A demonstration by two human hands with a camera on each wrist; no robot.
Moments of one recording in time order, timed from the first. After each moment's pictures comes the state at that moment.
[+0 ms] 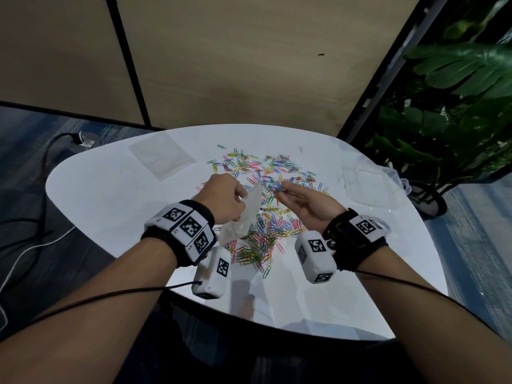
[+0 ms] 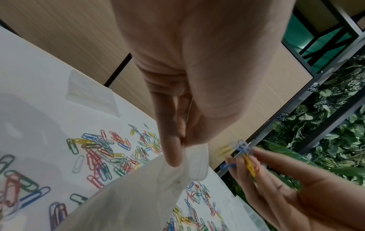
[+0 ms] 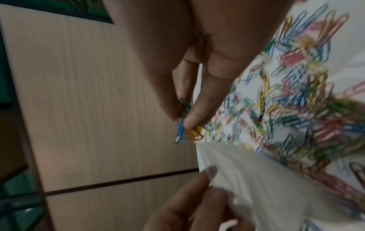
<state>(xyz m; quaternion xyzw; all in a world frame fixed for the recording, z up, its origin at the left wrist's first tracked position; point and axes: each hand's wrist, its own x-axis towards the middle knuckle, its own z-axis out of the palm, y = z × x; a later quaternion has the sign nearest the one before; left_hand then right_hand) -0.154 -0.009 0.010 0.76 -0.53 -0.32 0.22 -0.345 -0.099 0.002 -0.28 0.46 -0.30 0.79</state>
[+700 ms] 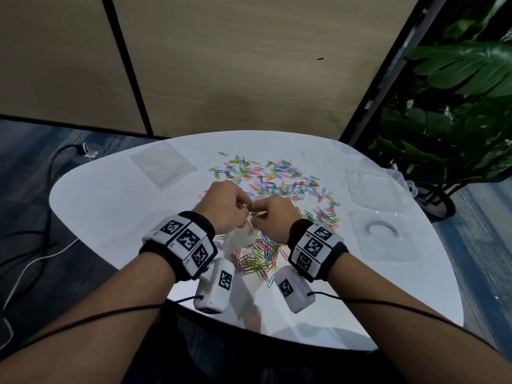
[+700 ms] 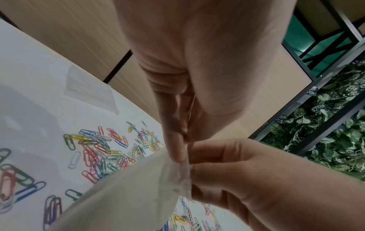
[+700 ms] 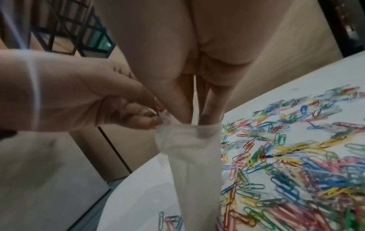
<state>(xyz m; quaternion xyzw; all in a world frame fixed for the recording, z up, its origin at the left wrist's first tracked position) -0.158 -0.006 0.016 0.75 -0.52 -0.32 0.26 -0.292 -0.072 -0.017 -0.81 0.45 -0.07 0.36</state>
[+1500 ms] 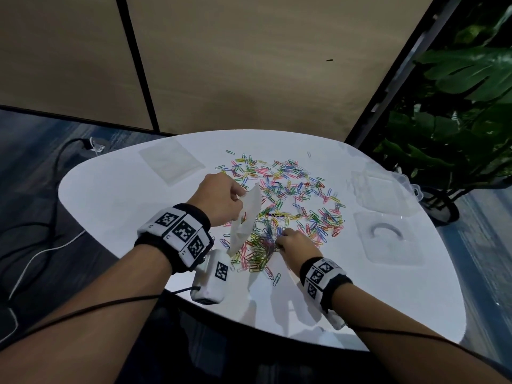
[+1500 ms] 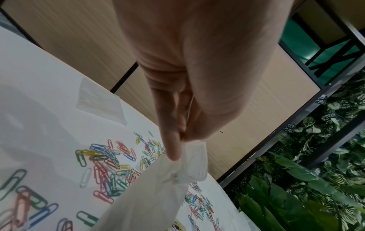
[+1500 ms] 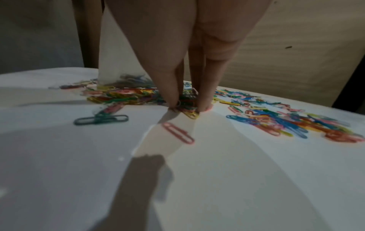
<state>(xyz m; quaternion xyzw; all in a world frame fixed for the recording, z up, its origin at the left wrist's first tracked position) -0.132 -0.001 0.018 0.76 -0.51 -0.30 0.26 -0.343 -0.073 -0.125 -0.91 0.41 0.08 0.08</state>
